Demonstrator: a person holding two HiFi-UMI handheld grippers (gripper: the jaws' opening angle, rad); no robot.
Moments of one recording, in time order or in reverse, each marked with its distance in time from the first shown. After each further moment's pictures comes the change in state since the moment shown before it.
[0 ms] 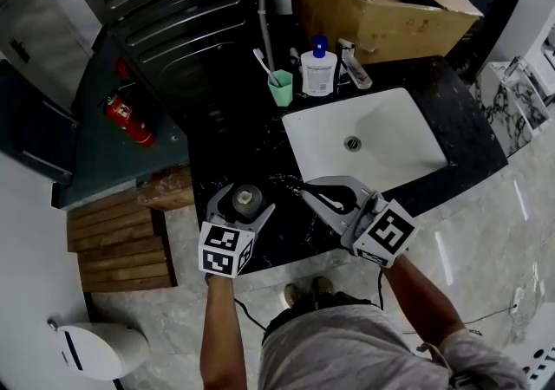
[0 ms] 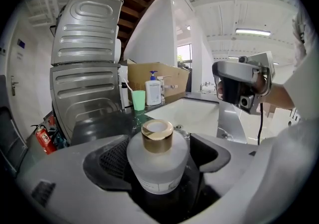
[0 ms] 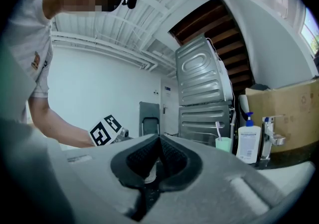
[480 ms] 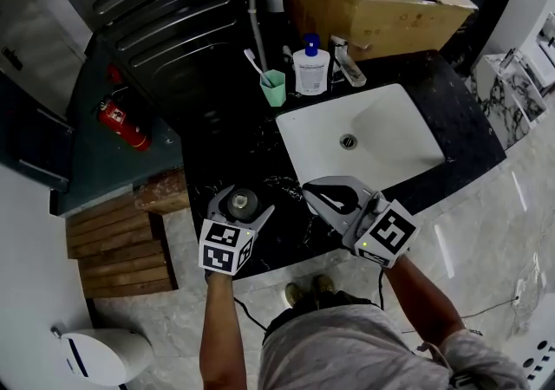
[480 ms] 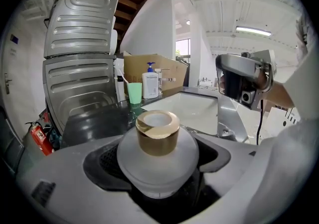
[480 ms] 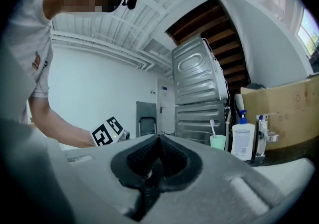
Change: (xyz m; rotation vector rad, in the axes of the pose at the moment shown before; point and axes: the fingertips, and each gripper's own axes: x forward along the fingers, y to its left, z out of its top) left arm 0.018 -0.002 -0.012 -0.001 0.074 -0.045; right arm -0.007 -0.012 -0.006 0.014 0.007 -0.038
